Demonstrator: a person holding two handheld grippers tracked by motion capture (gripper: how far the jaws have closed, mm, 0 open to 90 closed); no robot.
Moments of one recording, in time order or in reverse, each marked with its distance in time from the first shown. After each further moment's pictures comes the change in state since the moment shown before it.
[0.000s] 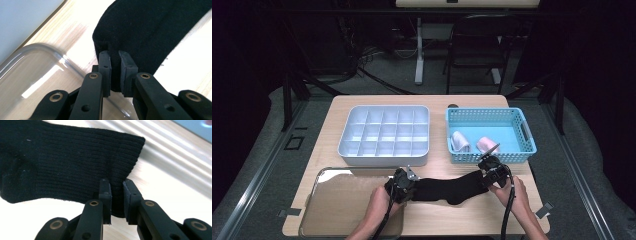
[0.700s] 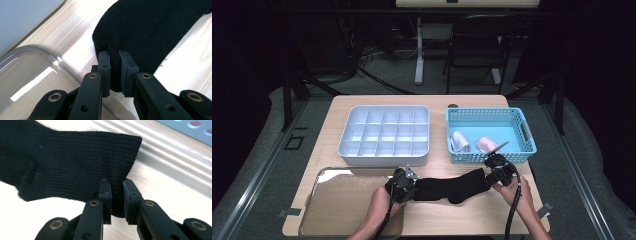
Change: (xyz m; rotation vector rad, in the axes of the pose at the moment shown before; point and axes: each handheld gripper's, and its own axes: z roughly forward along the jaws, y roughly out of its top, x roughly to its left) left arm 0.002 -0.001 0.002 -0.036 -0.037 -0.045; right arm -0.014 -0.005 -0.012 -0.036 0.085 0.043
